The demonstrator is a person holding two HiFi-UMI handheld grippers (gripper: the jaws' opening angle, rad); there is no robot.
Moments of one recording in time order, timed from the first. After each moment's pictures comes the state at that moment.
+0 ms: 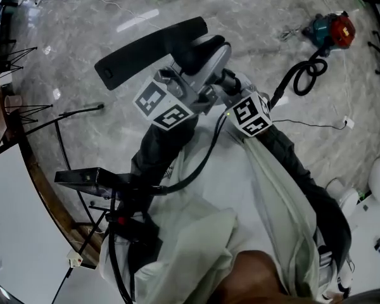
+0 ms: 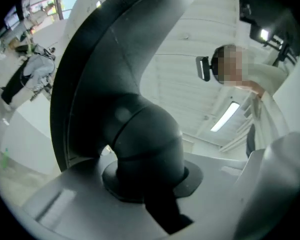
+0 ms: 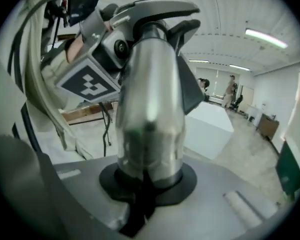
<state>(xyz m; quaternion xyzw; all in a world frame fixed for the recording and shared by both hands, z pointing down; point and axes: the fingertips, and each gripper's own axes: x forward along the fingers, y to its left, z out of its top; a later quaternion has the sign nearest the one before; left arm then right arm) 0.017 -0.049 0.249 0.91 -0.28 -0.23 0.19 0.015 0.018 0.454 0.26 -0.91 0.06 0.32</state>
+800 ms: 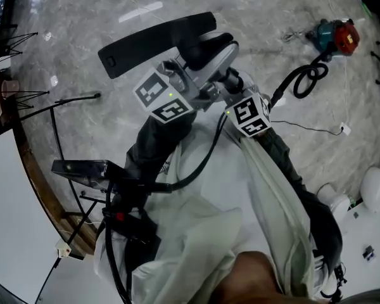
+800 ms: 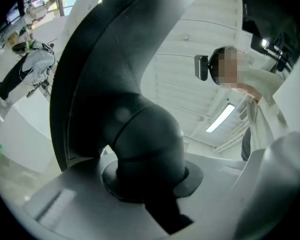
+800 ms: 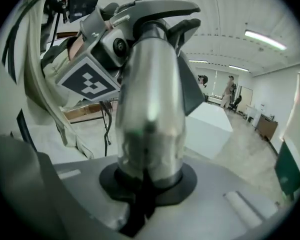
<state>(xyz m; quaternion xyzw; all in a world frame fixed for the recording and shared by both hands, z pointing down) 0.019 -0.044 0.249 0.92 -0.26 -0.24 0.19 0.015 0.020 0.456 0.27 -0.91 0.05 0.32</state>
